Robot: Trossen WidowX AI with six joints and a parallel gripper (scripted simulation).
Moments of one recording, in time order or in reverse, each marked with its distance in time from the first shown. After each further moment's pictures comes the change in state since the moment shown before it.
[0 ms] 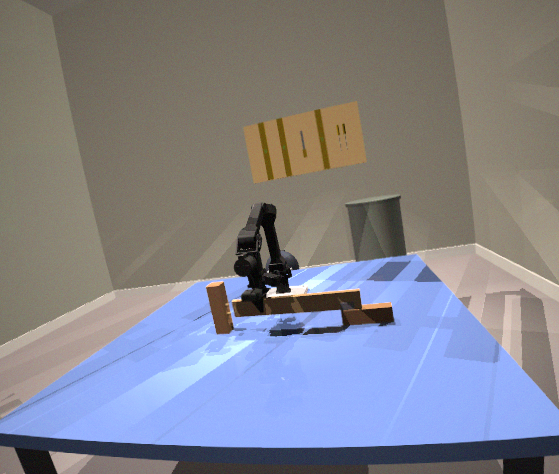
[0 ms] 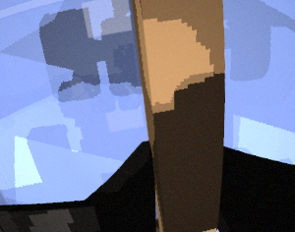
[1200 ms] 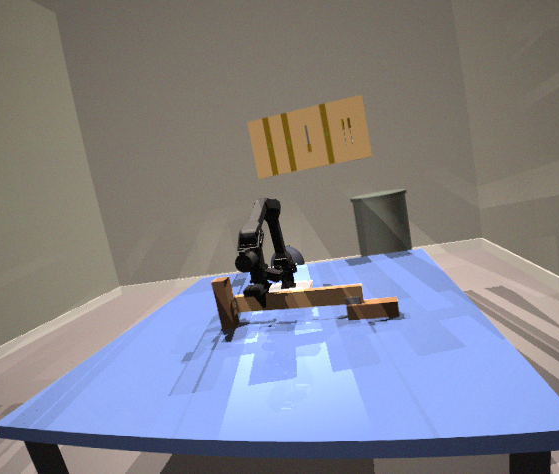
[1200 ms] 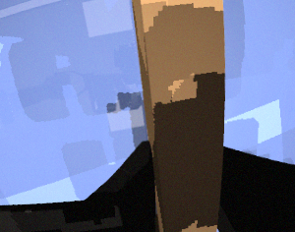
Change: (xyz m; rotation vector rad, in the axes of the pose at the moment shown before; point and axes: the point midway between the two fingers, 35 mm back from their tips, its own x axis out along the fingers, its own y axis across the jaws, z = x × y) arm 0.000 0.001 -0.011 0.002 0.001 0.005
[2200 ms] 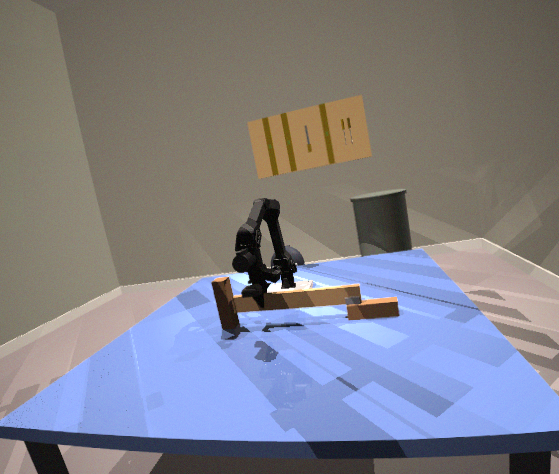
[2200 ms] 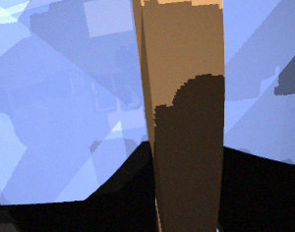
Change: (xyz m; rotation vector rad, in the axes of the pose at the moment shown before) arm 0.000 -0.001 -0.007 -0.005 -0.003 0.004
